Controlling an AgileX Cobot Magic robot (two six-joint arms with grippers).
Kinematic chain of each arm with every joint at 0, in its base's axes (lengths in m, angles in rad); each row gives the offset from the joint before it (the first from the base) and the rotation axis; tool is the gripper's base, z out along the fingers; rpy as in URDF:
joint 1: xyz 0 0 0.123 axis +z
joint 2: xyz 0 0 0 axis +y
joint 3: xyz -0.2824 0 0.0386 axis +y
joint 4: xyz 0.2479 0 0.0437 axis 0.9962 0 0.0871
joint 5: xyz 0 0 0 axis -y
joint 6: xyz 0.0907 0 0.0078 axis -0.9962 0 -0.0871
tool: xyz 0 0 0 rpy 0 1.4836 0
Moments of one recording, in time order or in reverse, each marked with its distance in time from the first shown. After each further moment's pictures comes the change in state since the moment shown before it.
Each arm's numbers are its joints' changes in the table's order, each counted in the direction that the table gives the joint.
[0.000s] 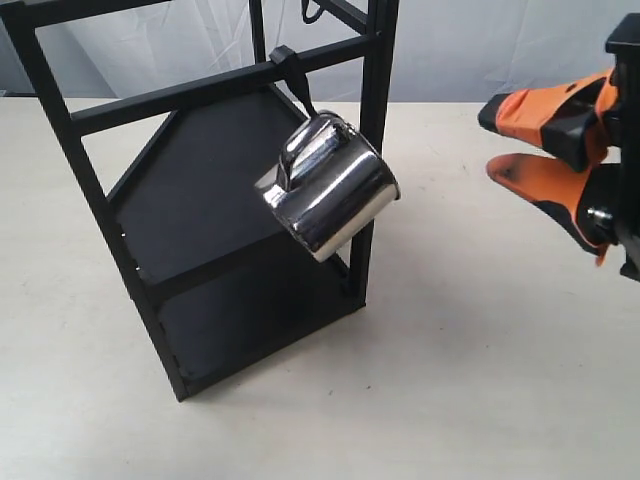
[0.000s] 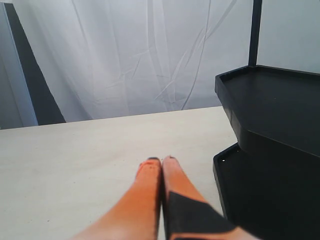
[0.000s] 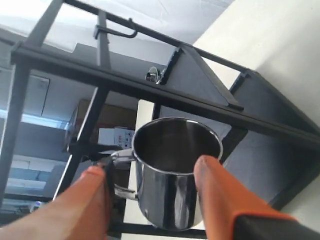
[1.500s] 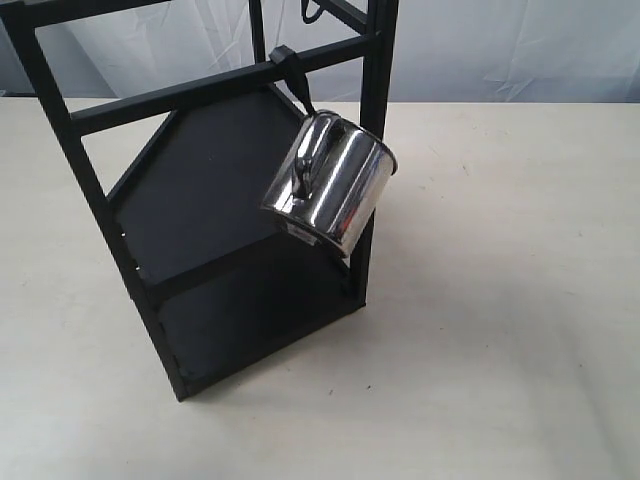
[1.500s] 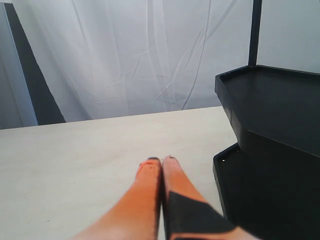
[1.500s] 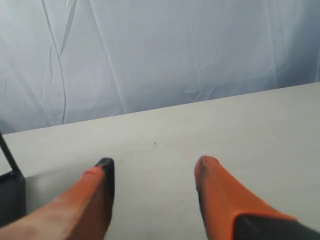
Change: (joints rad) left arm 0.000 0.000 0.000 0.000 0.000 0.000; right arm -0.463 -0.658 0.543 -0.516 0.181 0.418
